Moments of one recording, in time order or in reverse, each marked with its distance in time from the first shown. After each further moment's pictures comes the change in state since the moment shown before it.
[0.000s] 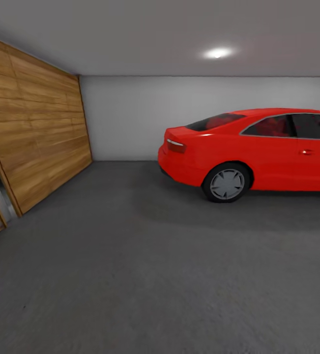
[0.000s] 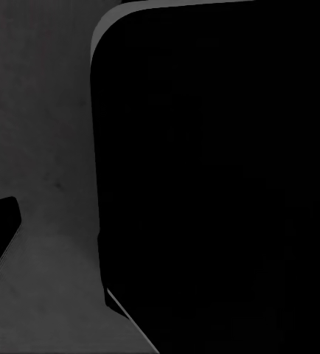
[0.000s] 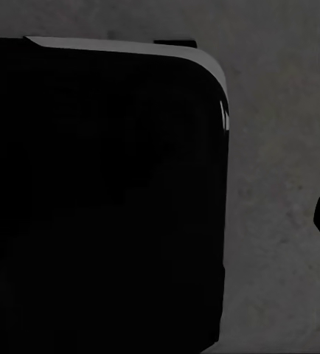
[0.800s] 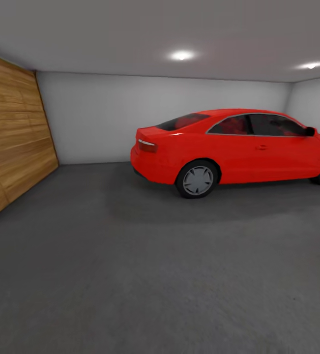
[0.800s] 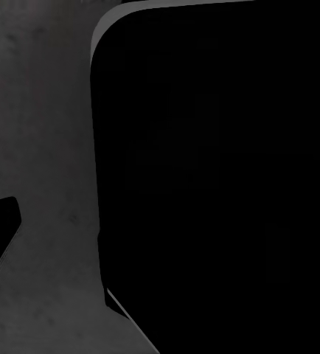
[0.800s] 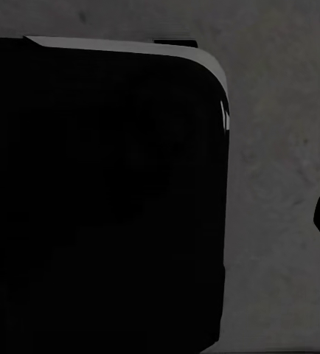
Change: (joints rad) left arm 0.000 0.000 0.000 0.000 0.000 0.000 0.000; right arm 0.000 0.000 0.000 0.000 0.000 0.000 0.000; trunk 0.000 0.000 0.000
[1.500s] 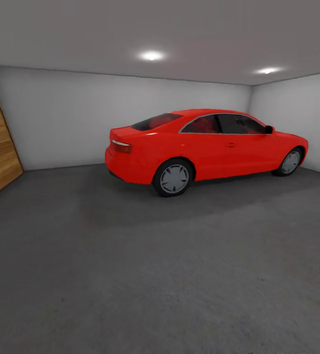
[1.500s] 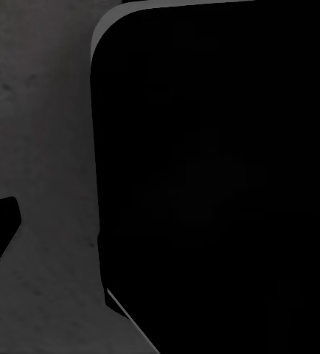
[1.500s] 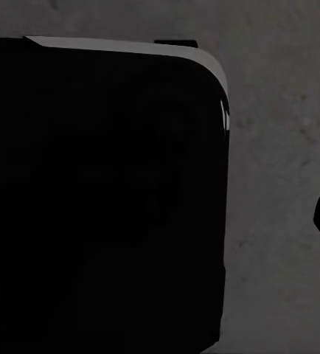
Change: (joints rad) left arm 0.000 0.000 0.000 0.000 0.000 0.000 0.000; right arm 0.000 0.000 0.000 0.000 0.000 0.000 0.000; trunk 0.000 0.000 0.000
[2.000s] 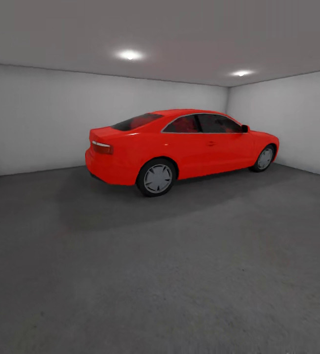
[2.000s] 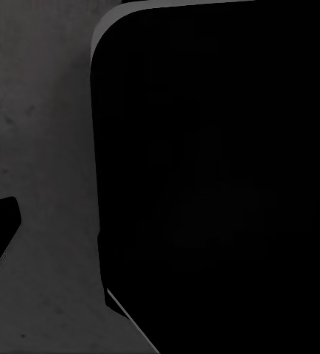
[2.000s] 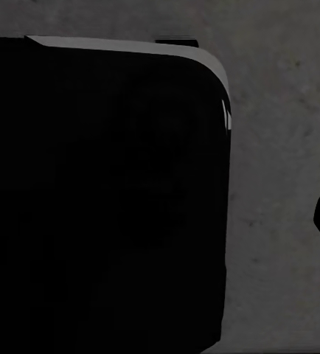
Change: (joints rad) left arm 0.000 0.000 0.000 0.000 0.000 0.000 0.000; right arm 0.000 0.001 0.000 0.000 0.000 0.001 0.000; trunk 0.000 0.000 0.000
